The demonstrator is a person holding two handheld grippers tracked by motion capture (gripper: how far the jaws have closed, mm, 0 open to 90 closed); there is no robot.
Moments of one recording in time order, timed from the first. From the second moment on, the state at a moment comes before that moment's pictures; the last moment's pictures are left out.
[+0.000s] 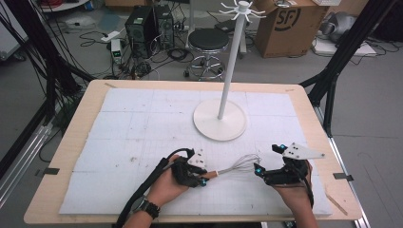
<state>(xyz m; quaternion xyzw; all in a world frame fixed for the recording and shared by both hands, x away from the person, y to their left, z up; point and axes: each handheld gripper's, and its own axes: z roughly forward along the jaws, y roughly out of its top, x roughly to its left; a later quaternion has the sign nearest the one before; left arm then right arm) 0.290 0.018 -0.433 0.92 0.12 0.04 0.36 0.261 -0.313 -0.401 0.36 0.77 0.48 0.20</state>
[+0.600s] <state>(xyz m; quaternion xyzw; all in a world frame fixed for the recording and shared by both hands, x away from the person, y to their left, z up) 0.291 -0.014 -0.432 0.93 0.10 0.02 0.36 0.258 -0.321 -0.398 0.36 0.77 0.49 0.21</state>
